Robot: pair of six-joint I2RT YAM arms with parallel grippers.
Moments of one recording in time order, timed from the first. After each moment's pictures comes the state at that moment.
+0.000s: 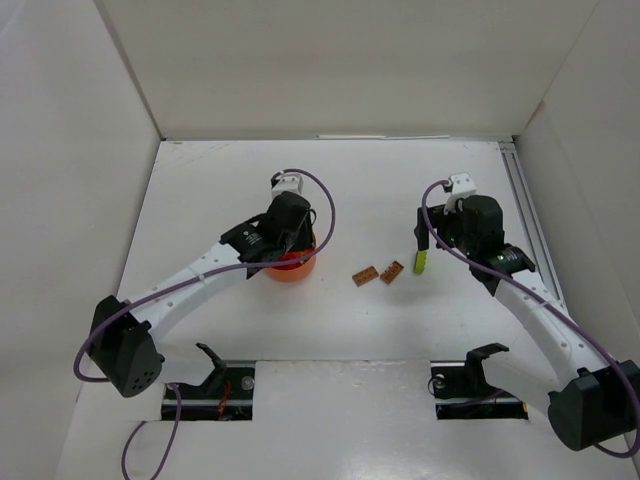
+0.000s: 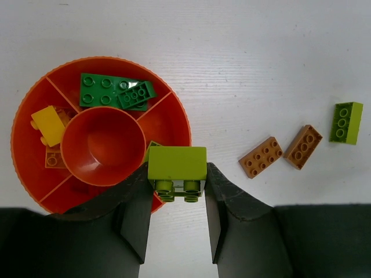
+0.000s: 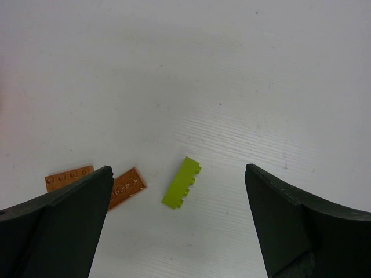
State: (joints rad) left arm -0.74 1.31 1.06 -0.49 -0.32 -0.62; right arm 0.28 1.01 0.79 -0.28 0.03 0.03
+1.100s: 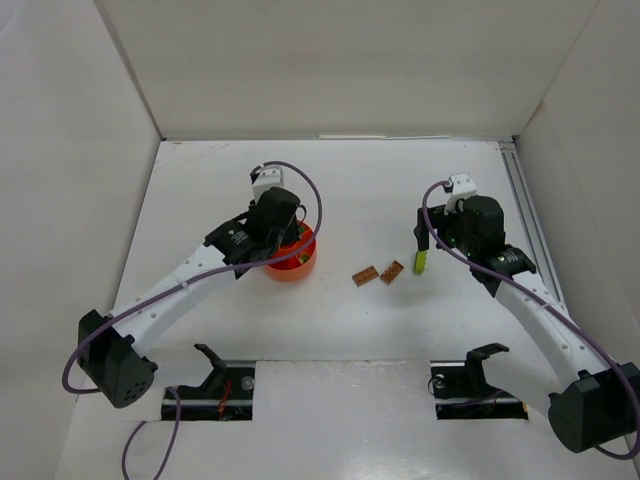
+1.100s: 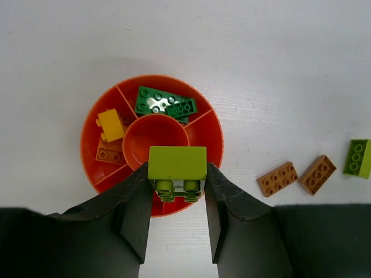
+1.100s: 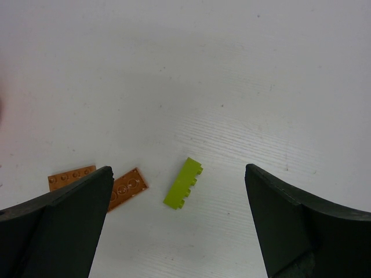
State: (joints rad) left arm -0.73 1.23 1.10 -0.60 -0.46 -0.65; right arm 0.28 1.00 0.78 -0.28 0.02 0.03
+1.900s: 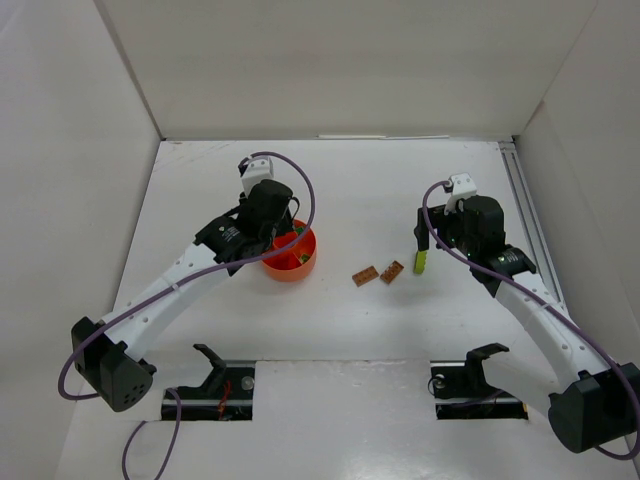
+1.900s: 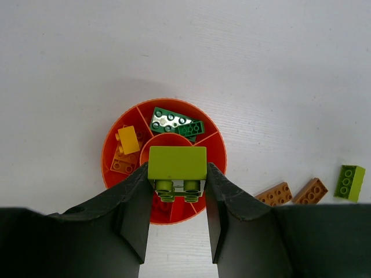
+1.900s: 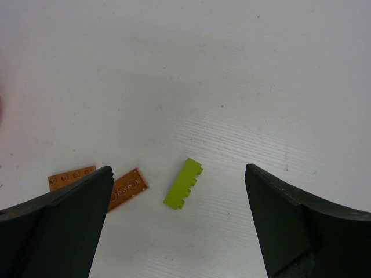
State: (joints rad) left arm -0.70 1.21 1.17 -0.64 -0.52 -0.66; right arm 0.28 1.00 0.78 -0.28 0.02 0.03
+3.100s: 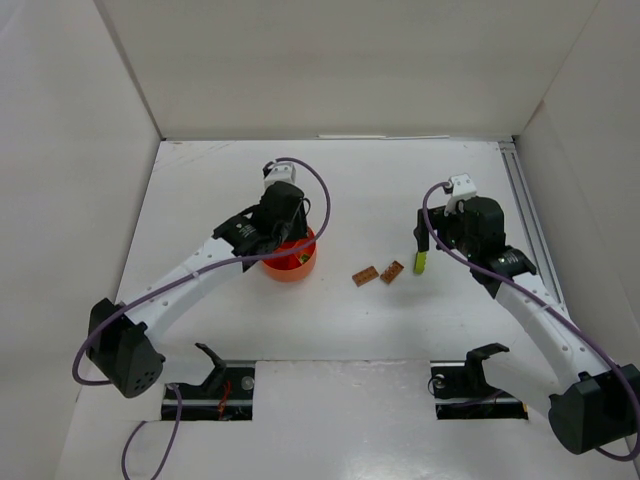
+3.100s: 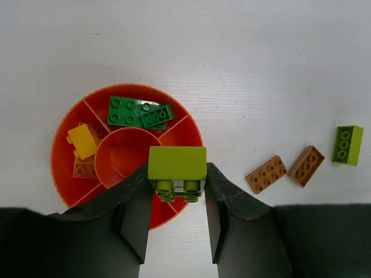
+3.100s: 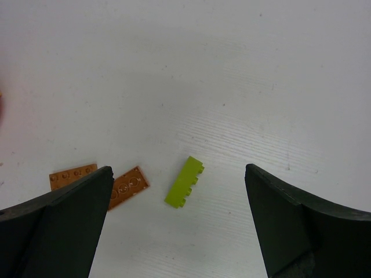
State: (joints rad) left arm -0.70 1.29 1.13 -0.54 -0.36 -0.59; right arm 0.28 0.99 0.78 -0.28 0.01 0.03
